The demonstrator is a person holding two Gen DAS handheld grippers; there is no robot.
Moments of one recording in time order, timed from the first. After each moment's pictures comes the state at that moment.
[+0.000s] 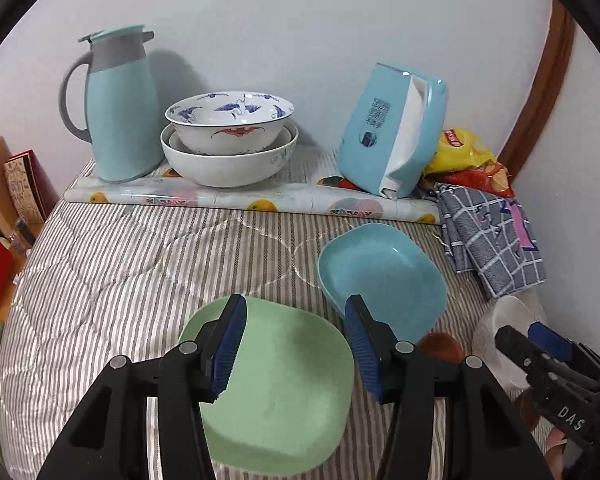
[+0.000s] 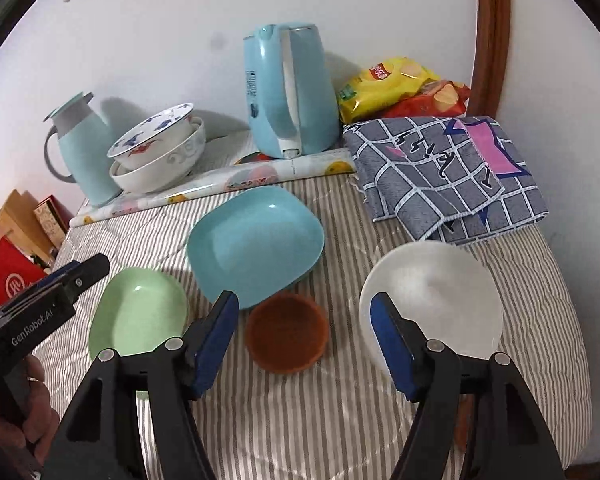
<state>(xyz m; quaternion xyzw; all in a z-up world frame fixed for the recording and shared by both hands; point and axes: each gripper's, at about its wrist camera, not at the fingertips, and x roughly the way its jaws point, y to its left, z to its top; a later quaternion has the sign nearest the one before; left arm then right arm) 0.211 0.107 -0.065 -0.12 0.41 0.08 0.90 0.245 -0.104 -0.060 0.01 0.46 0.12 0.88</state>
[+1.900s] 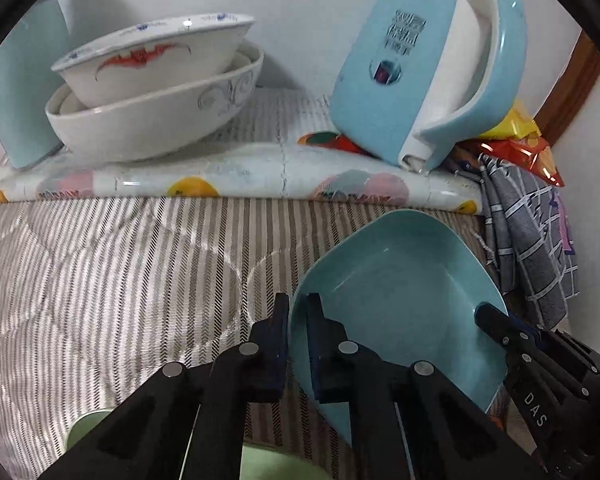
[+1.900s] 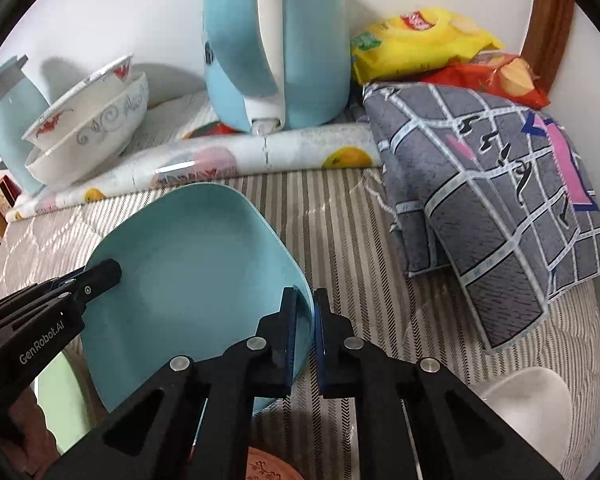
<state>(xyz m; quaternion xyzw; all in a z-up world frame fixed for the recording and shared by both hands) 0.327 0.098 -0.144 -0.13 0.48 0.05 0.86 0.359 -0.068 -0.135 -0.04 0.50 0.10 0.86</state>
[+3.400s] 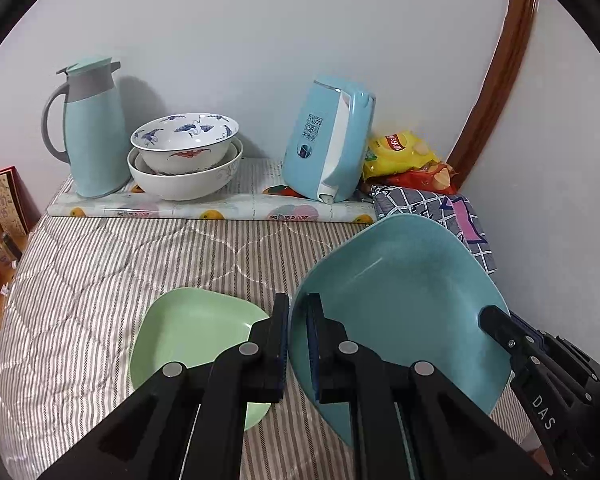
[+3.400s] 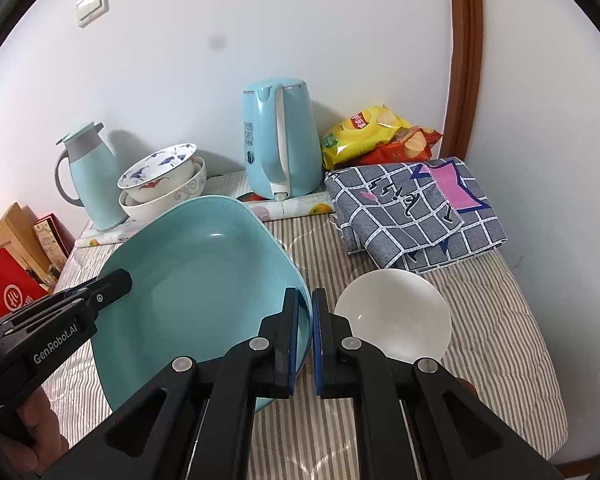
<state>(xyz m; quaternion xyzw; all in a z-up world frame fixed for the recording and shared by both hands) 0.175 0.061 -0.020 -0.12 0.39 0.03 0.91 0.191 -0.117 -0.008 0.00 0.40 0.10 0.91</state>
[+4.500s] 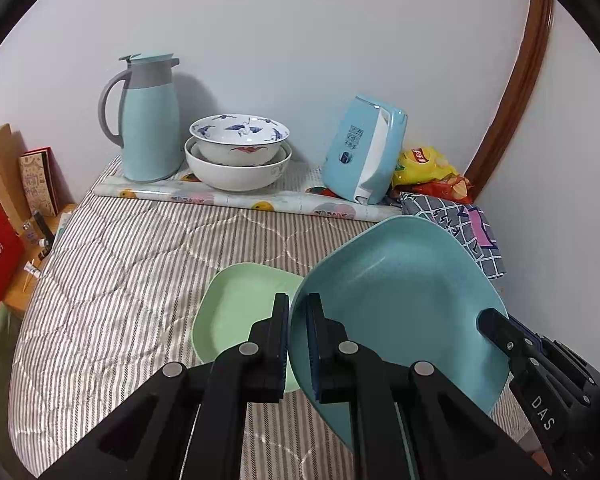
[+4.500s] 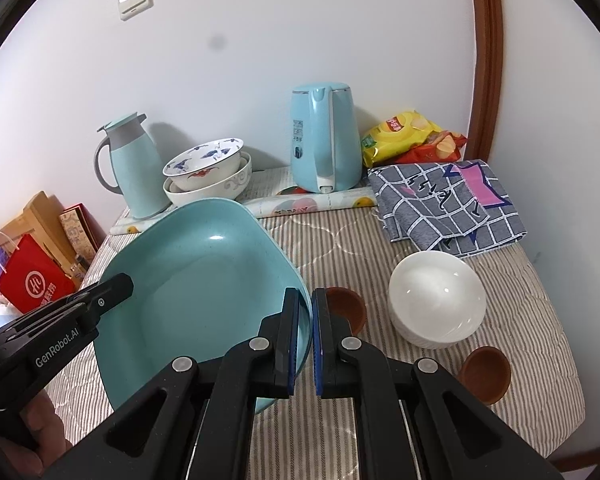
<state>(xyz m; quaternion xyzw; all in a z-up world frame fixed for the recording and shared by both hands) 0.117 0.102 -0.015 -0.14 0.38 0.07 0.91 0.145 -0.077 -0.003 0.00 0.39 0.13 0.91</state>
